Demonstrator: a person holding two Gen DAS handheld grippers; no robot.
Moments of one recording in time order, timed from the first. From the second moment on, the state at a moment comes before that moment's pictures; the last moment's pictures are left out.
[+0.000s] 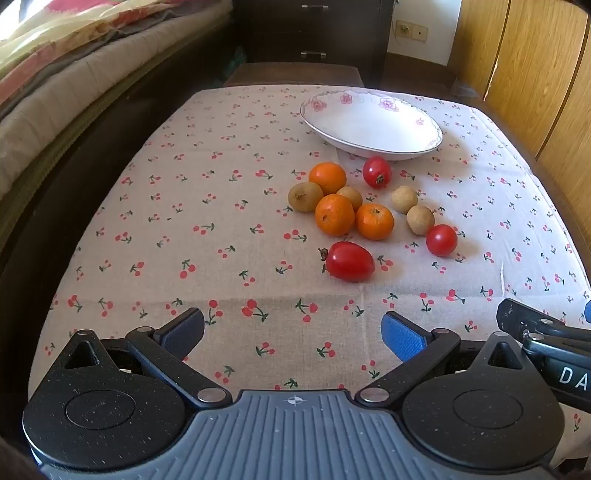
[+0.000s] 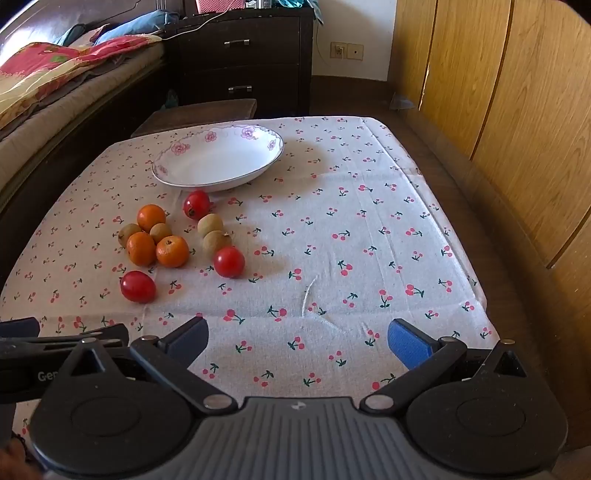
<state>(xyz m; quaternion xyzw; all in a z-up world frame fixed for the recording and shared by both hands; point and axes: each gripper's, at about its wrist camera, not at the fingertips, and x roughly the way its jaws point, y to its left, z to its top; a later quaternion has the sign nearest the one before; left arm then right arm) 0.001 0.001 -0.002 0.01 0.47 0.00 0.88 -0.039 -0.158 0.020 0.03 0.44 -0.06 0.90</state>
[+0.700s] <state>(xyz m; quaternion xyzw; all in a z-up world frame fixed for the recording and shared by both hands) 0.001 0.001 -0.003 0.01 0.47 0.00 0.88 -0.037 -0.159 0.020 0.03 0.44 -0.06 0.90</state>
